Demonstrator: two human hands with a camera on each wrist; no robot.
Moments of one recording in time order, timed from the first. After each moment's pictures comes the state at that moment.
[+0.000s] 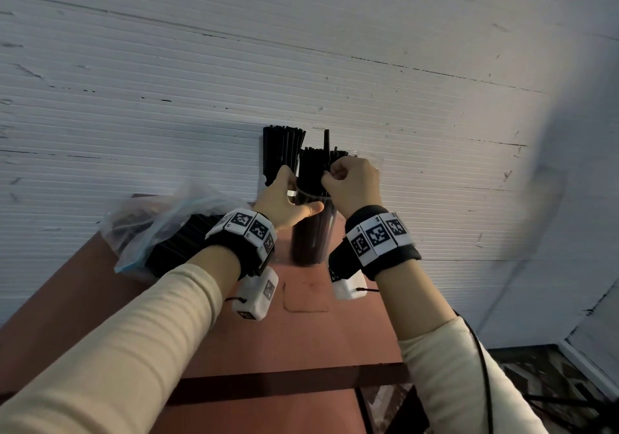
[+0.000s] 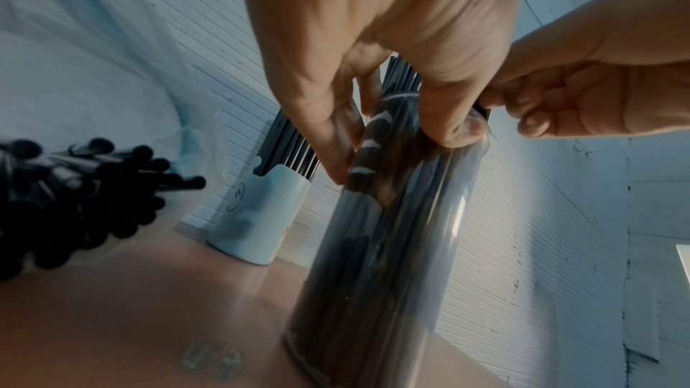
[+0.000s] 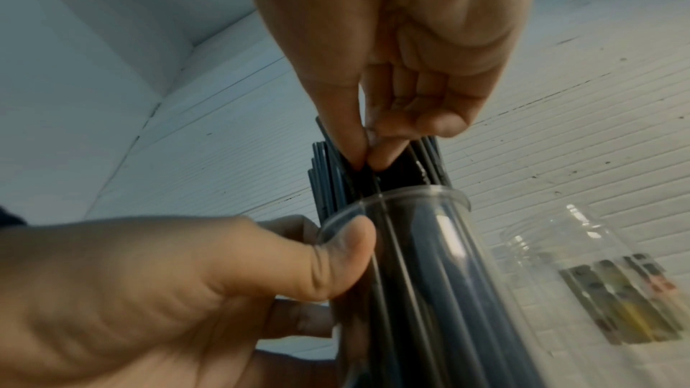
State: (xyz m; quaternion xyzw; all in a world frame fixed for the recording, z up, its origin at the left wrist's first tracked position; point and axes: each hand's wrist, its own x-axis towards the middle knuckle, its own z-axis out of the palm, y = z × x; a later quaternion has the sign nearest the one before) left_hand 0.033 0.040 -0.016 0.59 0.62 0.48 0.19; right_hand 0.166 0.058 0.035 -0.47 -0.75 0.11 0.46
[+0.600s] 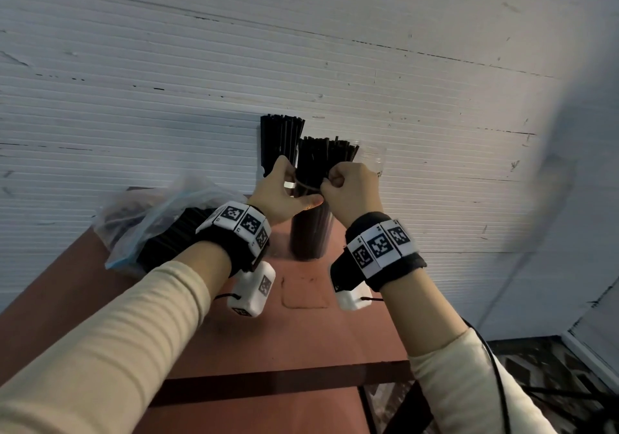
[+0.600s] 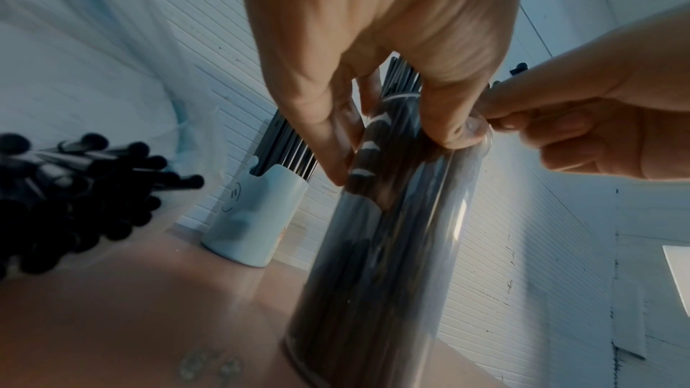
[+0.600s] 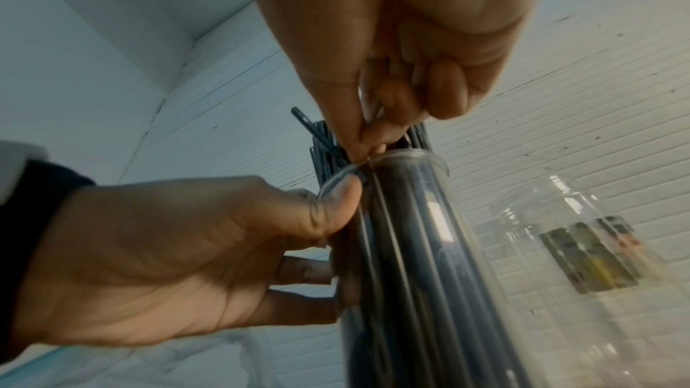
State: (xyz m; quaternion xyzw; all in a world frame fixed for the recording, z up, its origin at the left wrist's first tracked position) left_hand 0.027 0.049 -0.023 0.60 0.60 0.49 0.21; right_hand 0.171 0.062 0.013 -0.47 -0.77 0.12 0.42
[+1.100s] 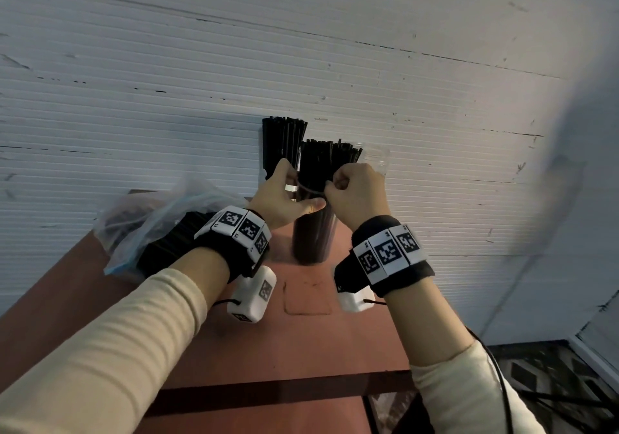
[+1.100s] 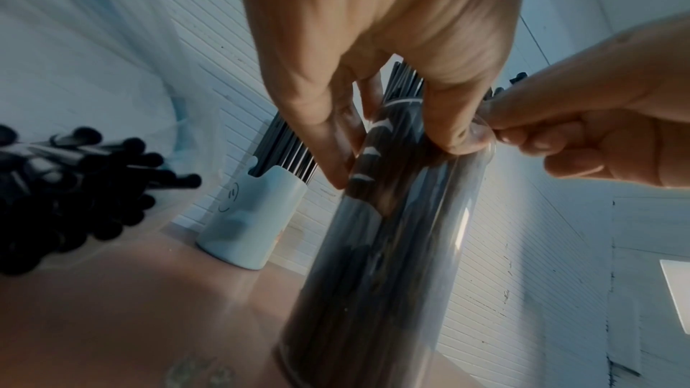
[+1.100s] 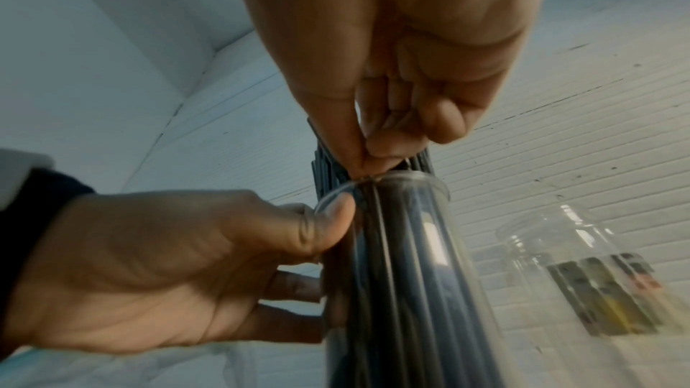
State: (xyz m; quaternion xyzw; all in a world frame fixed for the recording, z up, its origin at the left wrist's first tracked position) left_hand 0.026 0.052 -0.025 0.60 0.58 0.51 0.20; right_hand 0.173 0.063 0.015 -0.47 -0.76 0.11 0.42
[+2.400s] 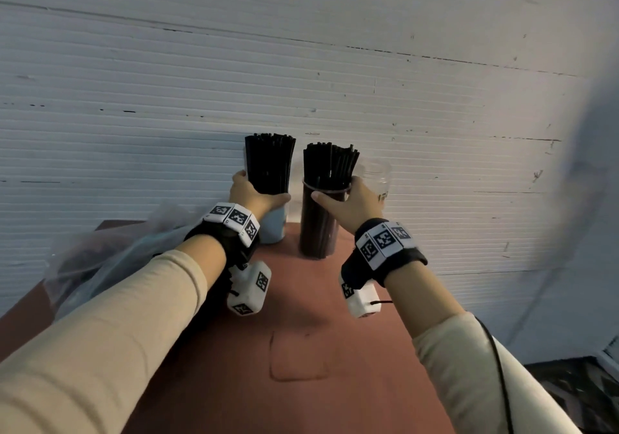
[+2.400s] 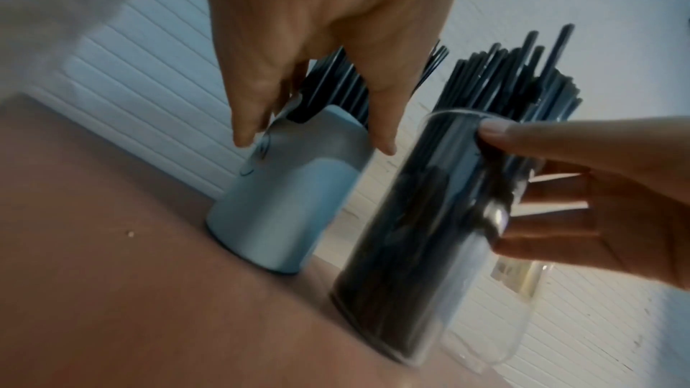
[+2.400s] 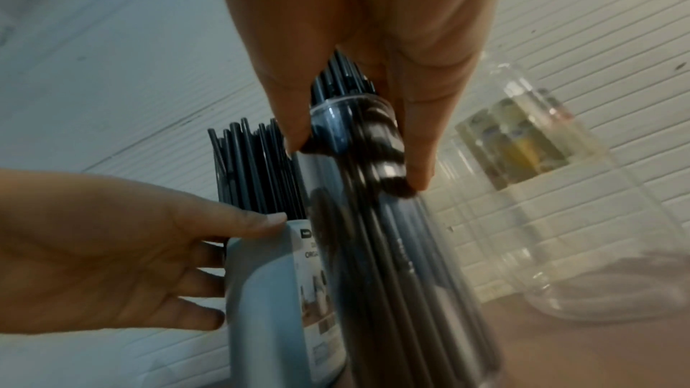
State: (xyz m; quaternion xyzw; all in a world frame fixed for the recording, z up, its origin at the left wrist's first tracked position) left_hand -0.021 0.162 -0.028 0.41 0.70 0.55 0.20; right_hand 0.174 0.169 -0.004 -0.52 -0.74 0.22 0.38
